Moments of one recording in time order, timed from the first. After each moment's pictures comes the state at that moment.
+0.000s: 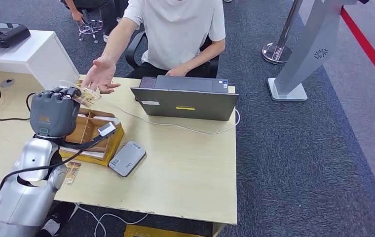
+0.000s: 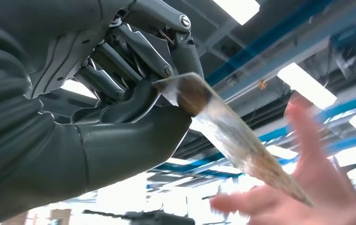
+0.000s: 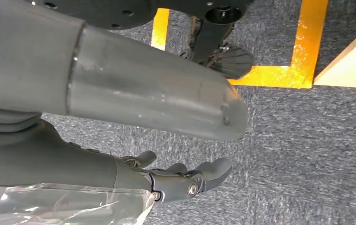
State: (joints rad) left arm -0.39 0.26 -0.20 -1.44 -1.51 0.58 0.11; right arm -0.10 0.17 -0.93 -0.21 1.01 -0.10 -0.25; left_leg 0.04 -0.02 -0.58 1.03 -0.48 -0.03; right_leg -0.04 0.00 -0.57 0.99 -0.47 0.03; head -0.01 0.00
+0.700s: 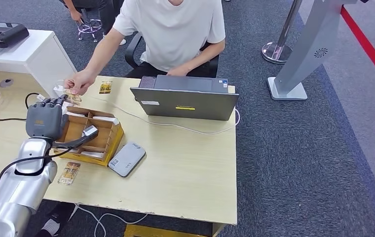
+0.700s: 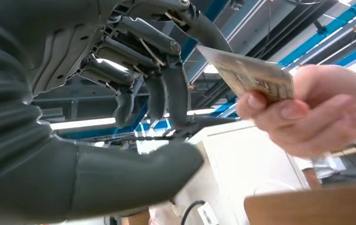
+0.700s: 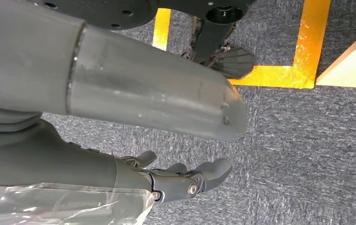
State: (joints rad) left arm -0.49 0.31 -0.14 -0.93 -1.49 0.67 0.11; right arm -0.10 0.17 -0.92 -0.20 1.01 -0.11 -0.24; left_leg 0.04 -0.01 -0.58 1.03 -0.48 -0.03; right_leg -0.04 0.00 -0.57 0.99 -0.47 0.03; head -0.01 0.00
